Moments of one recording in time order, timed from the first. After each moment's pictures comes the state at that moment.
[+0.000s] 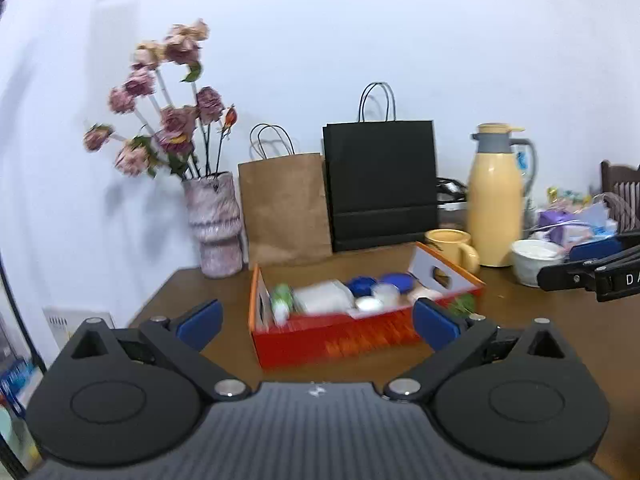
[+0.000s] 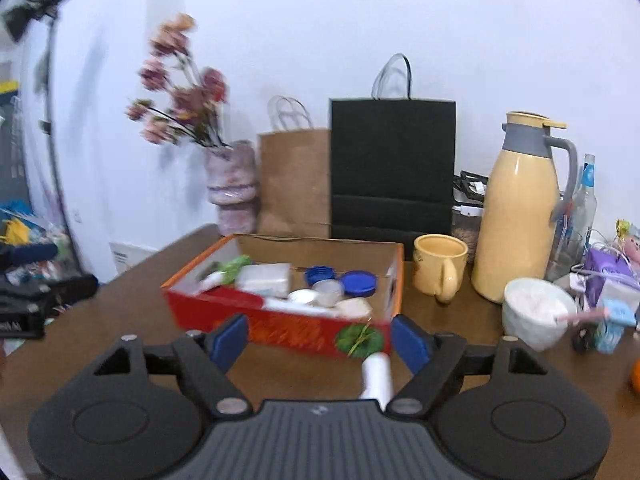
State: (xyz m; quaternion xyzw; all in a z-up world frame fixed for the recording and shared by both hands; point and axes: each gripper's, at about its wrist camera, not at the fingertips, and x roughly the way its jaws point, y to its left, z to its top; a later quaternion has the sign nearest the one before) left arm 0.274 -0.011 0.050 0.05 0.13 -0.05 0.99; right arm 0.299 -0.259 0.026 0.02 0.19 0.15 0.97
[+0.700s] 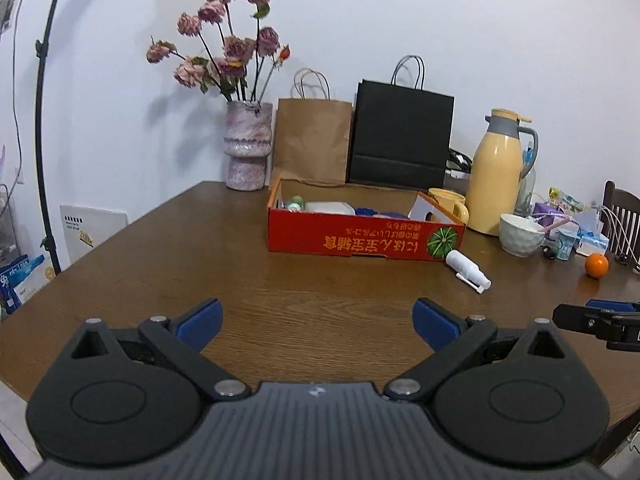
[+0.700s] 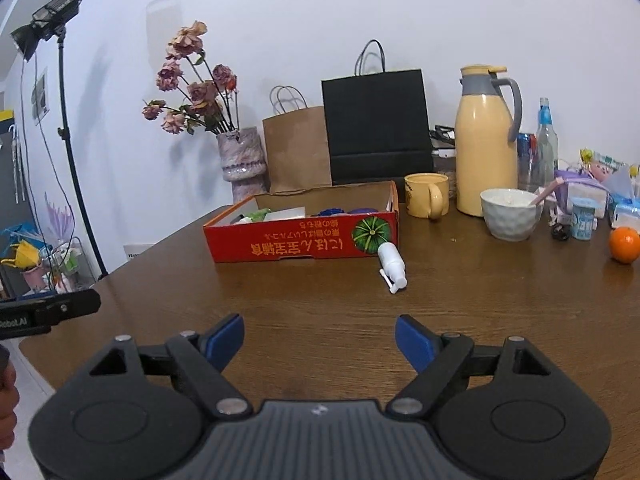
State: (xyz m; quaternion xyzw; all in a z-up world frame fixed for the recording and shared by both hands) left arm 0.185 0.003 -0.002 -0.04 0.19 -0.02 0.98; right arm 0.191 -0.260 -0.039 0.06 0.21 0.12 0.97
